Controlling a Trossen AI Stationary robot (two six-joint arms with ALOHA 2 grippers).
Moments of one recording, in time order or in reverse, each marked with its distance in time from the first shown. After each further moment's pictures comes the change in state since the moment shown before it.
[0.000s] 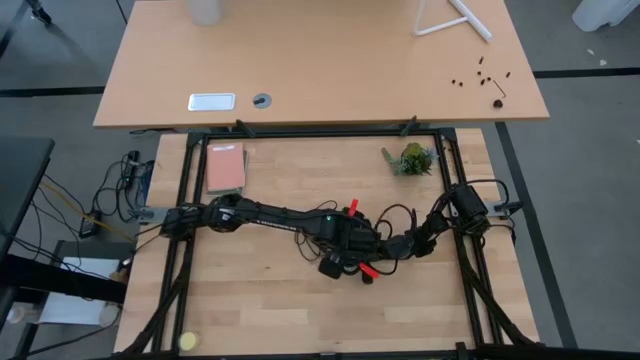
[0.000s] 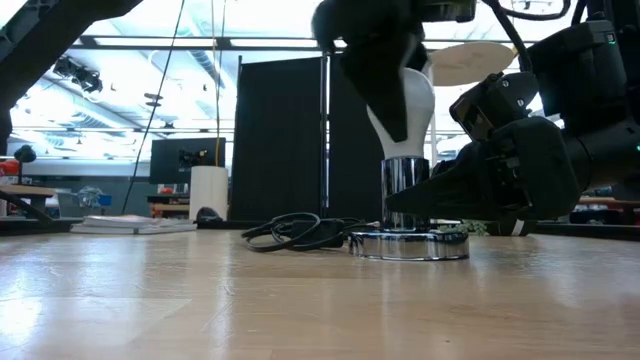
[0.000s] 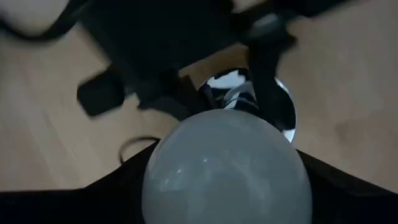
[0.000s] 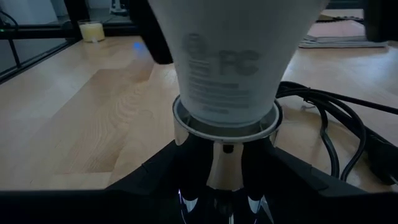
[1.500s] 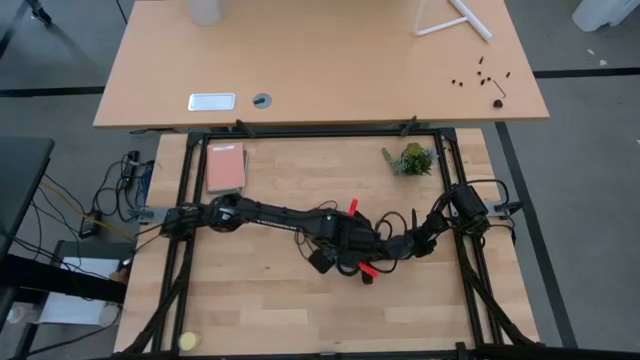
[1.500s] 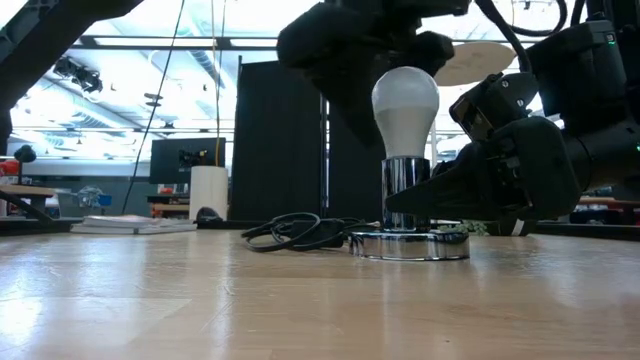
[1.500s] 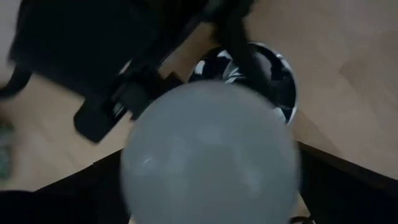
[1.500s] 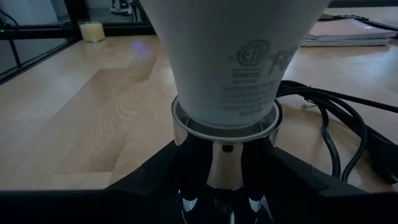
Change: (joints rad) left arm 0.005 0.000 0.000 -0.039 -0.016 0.323; right arm 0.000 0.000 0.000 -0.001 0.000 0.004
